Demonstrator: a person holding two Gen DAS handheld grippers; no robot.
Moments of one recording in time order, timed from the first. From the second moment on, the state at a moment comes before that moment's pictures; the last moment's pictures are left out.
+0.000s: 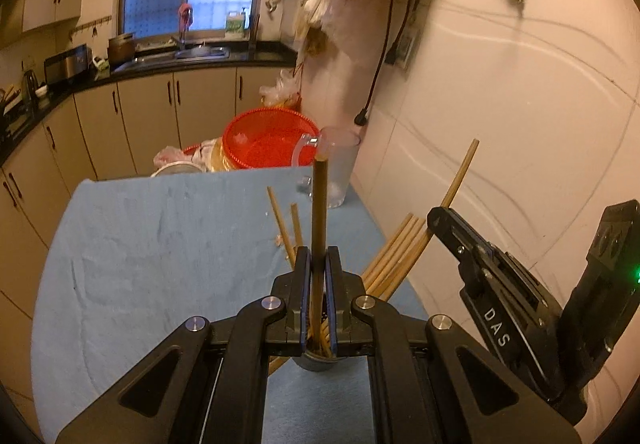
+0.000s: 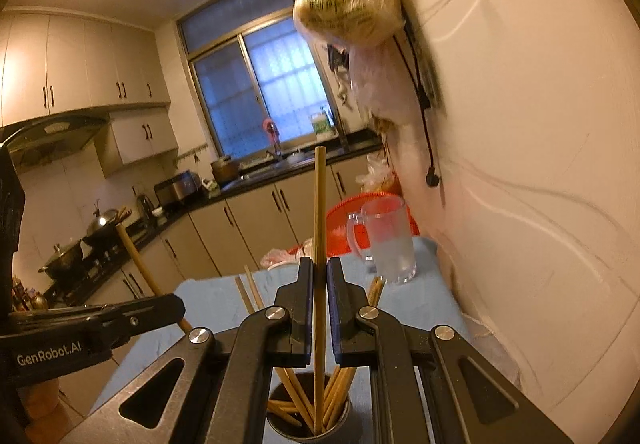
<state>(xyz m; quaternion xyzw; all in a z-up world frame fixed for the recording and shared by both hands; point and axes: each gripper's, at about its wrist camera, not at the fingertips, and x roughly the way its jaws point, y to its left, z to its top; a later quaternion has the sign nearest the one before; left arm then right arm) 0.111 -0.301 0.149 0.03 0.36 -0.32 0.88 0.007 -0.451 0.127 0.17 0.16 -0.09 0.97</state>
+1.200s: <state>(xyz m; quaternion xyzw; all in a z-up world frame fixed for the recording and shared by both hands) -0.013 -0.133 0.095 0.06 0.28 -0.14 0.95 -0.147 -0.341 0.087 0.07 0.23 -0.24 0.94</state>
